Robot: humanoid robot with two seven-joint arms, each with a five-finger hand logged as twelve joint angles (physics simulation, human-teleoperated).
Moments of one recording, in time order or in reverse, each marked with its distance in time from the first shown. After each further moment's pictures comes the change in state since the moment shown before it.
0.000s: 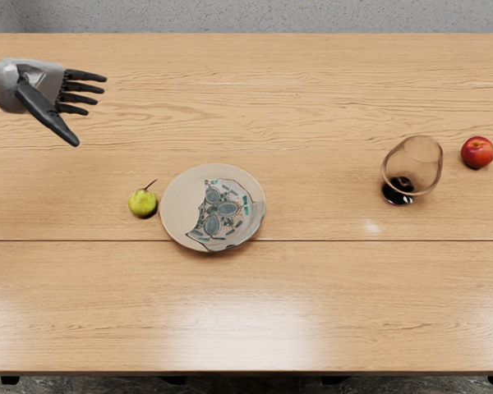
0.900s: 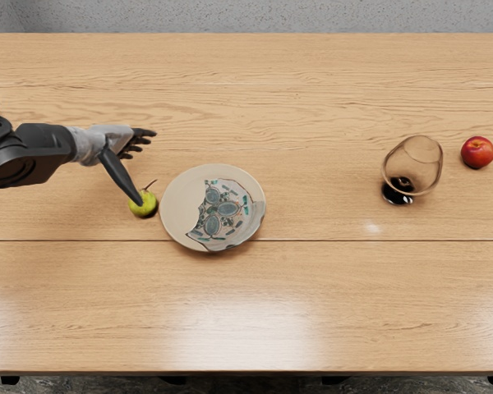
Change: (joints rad) left arm 0.182 -0.212 0.003 -0.156 0.357 0.420 -0.079; right arm -0.047 0.000 -0.004 -0.002 0.000 -0.002 0.000
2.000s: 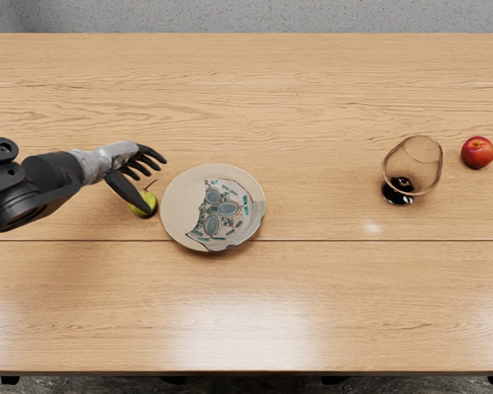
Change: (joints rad) left arm 0.038 0.087 0.052 -0.300 0.158 0.295 0.002; right arm 0.000 0.000 0.000 0.000 0.000 0.000 0.000
